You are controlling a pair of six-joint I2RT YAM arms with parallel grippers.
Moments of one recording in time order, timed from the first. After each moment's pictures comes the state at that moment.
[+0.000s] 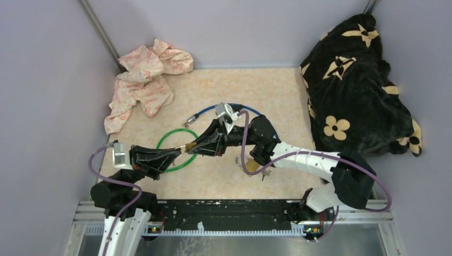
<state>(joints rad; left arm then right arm) -0.19 0.11 0.37 0.46 0.79 -0.78 0.99 1.39 0.88 0.94 -0.76 0.44</state>
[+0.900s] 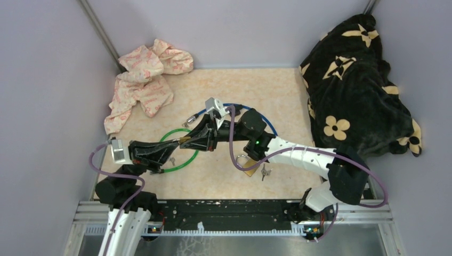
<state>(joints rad) -0.17 0.18 0.30 0.67 0.74 -0.79 1.02 1.45 1.01 0.79 -0.72 0.36</state>
